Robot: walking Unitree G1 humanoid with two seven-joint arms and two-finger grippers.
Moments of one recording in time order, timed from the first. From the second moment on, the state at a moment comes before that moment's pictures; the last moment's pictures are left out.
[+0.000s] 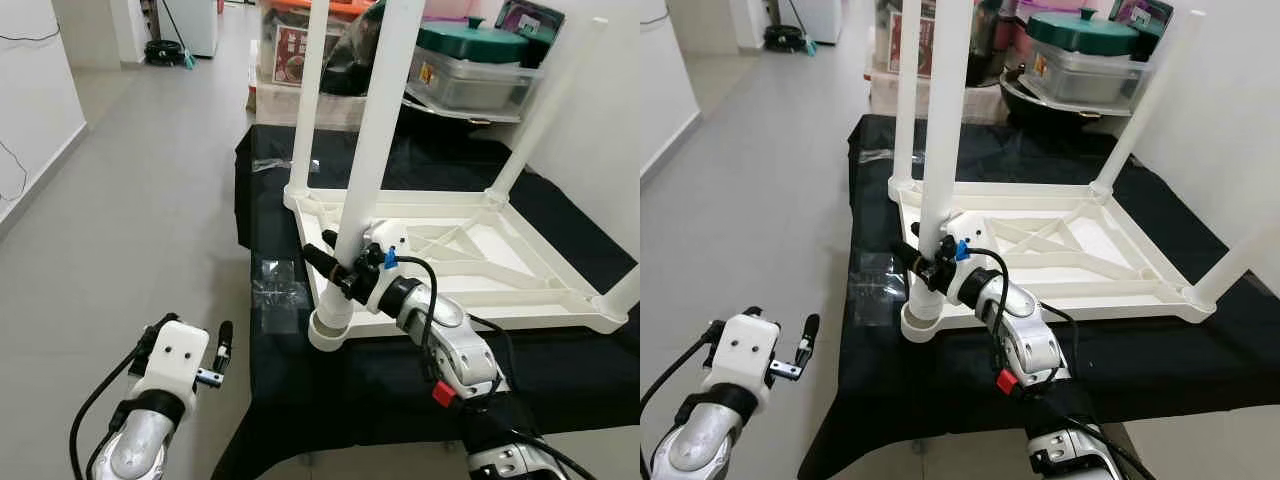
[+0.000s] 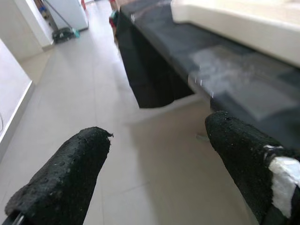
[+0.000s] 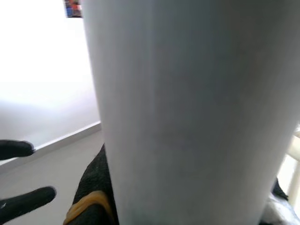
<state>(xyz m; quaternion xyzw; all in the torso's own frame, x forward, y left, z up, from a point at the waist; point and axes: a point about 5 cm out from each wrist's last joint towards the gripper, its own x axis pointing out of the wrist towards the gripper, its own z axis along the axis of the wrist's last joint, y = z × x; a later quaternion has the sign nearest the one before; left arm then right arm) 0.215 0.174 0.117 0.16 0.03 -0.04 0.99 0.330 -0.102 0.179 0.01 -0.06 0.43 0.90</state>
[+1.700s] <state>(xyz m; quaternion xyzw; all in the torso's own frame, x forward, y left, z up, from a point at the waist) 0.215 0.175 0.118 0.16 0.03 -0.04 0.99 0.353 -0.143 0.151 0.08 -0.07 0.44 0.89</state>
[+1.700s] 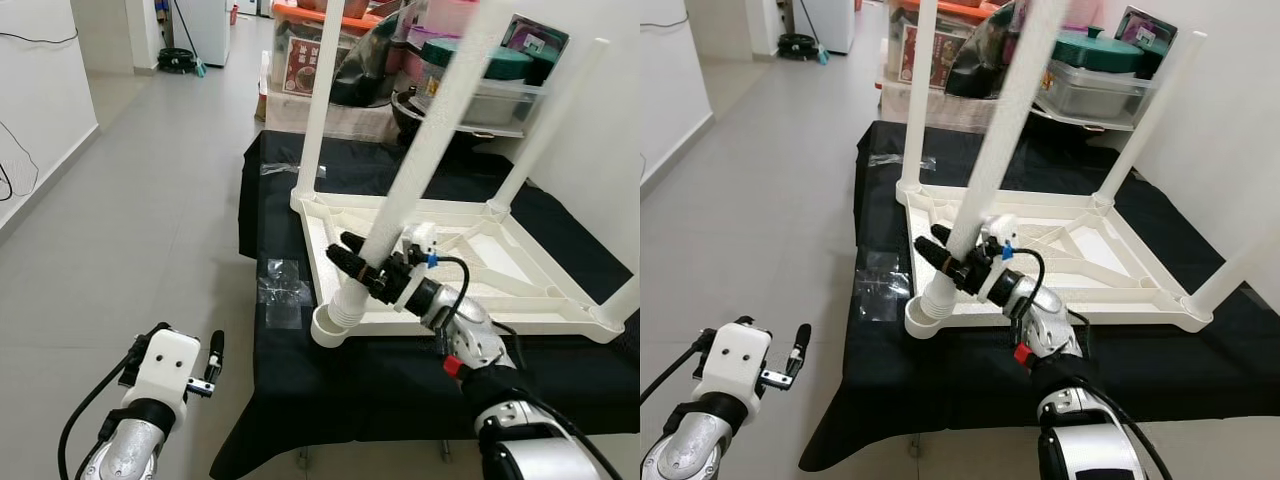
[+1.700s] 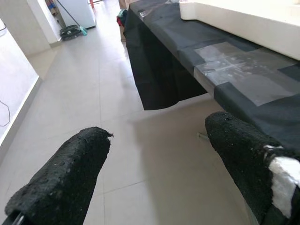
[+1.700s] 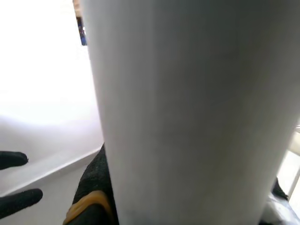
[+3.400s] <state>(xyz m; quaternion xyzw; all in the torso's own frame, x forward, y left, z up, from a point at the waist) 0.217 0.170 0.112 0.15 0.04 -0.05 0.99 0.341 -0.123 0.147 -0.01 -0.06 0.50 0.86</state>
